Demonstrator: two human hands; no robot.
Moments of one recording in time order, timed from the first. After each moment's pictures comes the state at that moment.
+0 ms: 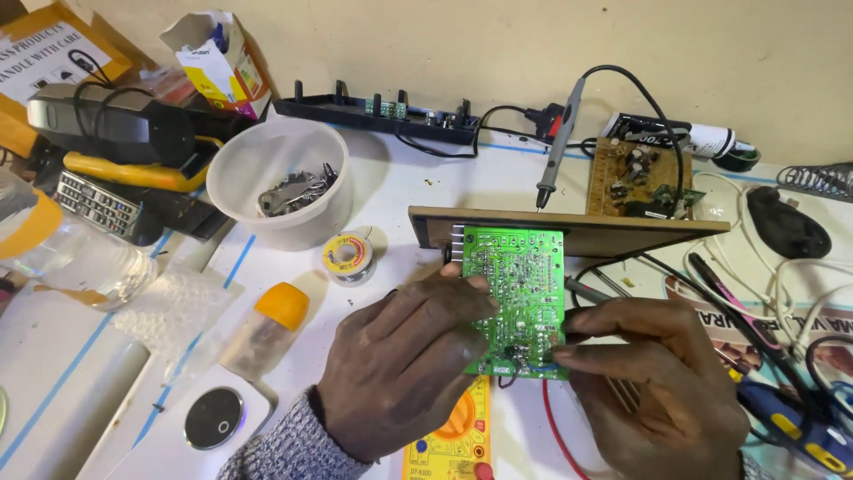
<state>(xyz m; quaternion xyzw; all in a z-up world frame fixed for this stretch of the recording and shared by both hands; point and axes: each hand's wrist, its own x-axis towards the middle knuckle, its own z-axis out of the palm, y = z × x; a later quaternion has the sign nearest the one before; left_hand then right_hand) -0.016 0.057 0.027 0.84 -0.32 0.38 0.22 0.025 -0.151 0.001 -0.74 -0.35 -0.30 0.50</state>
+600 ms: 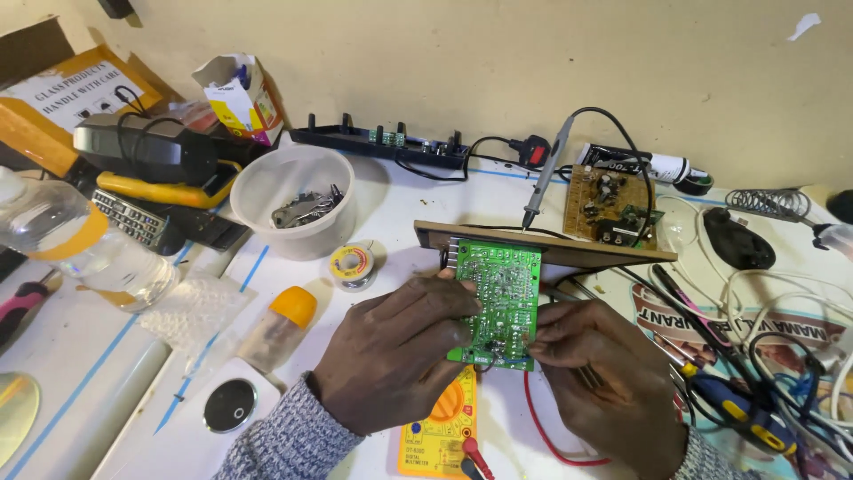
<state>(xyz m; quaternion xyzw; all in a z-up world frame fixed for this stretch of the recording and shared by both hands) -0.020 0.060 0.031 0.84 -0.35 0.36 0.22 0.039 -0.162 -0.001 -0.70 -0.44 -0.26 0.49</state>
